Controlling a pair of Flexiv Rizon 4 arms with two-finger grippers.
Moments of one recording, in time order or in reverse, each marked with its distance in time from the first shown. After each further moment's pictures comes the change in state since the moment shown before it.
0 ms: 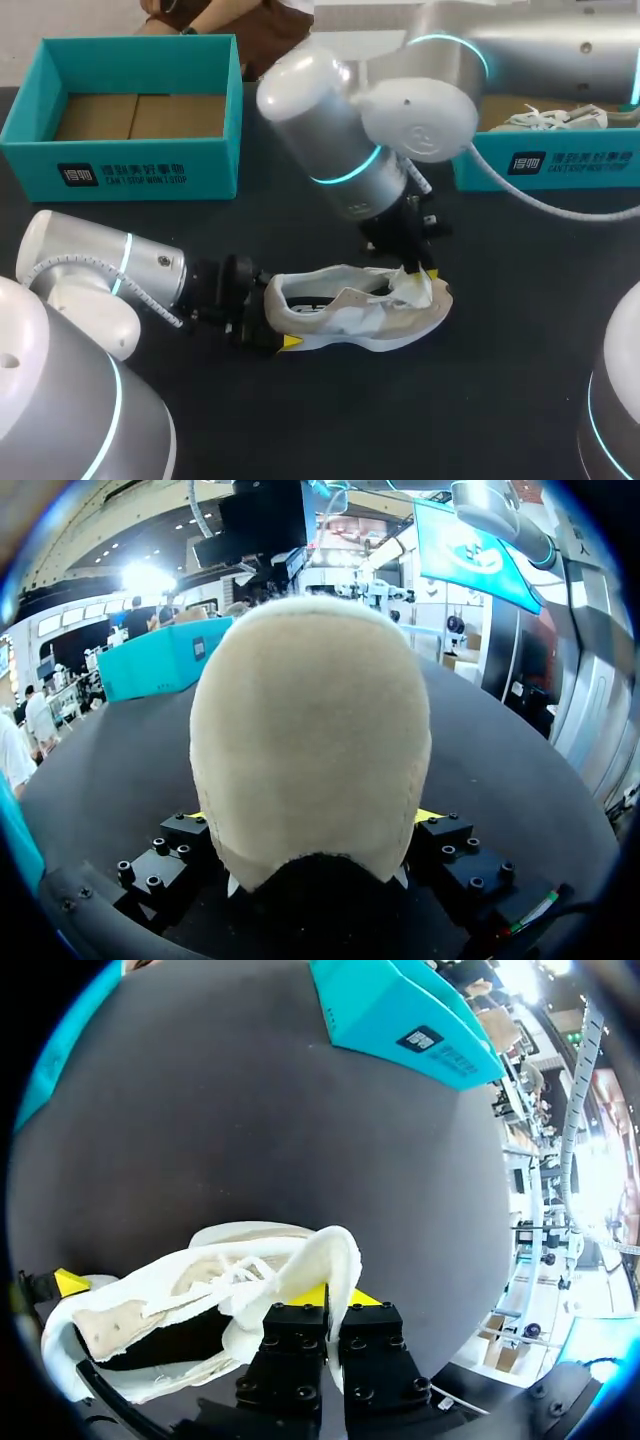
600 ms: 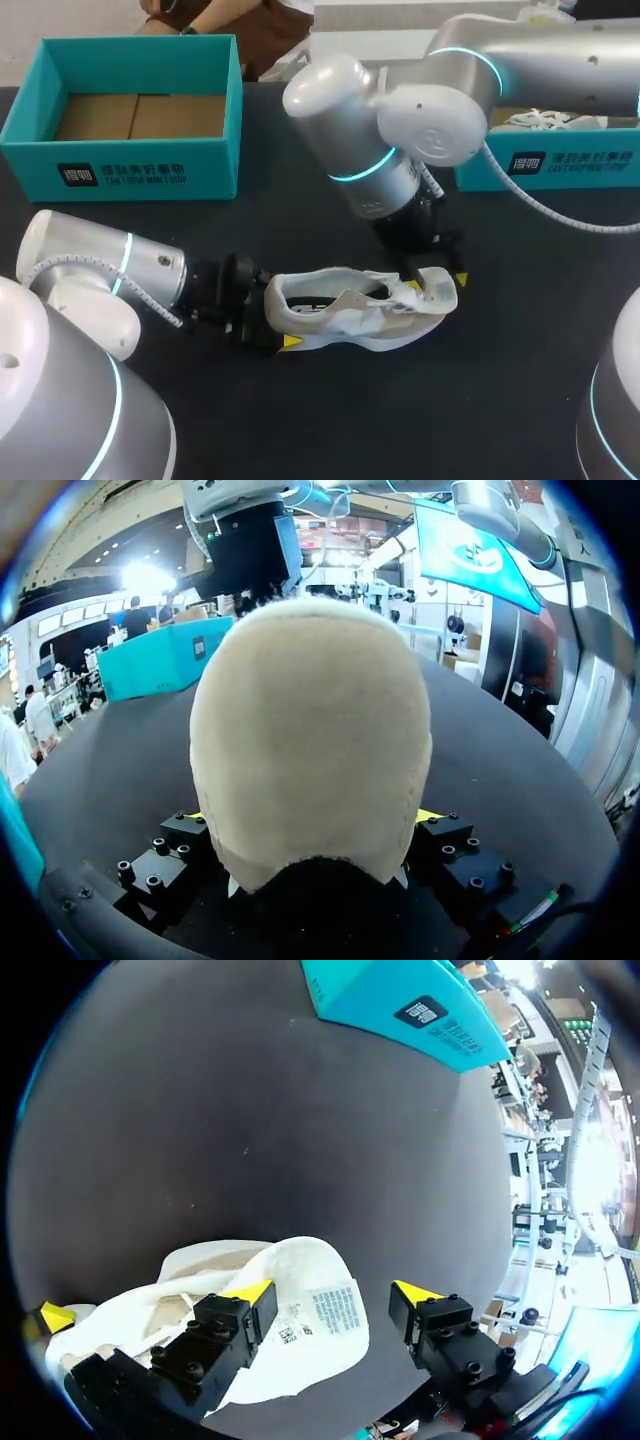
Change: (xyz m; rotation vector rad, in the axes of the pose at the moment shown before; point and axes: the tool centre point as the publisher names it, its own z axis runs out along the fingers) left arm 0.000 0.001 0.000 -0.002 0.000 -0.001; right arm -0.004 0.012 0.021 0.060 -0.030 0.034
